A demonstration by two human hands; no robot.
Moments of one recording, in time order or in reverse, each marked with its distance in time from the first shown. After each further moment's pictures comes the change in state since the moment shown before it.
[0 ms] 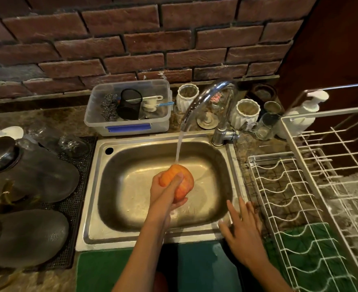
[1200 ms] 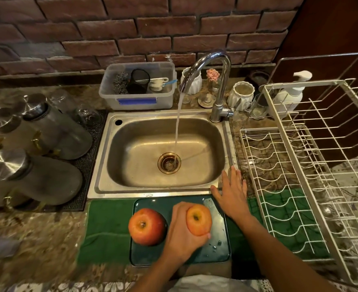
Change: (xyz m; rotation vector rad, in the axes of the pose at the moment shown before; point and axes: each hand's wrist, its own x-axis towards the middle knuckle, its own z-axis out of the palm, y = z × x) left_hand -0.140 -0.163 -0.044 0.896 -0.129 0.494; right_hand -0.007 0.010 0.013 -0.064 0.017 -0.068
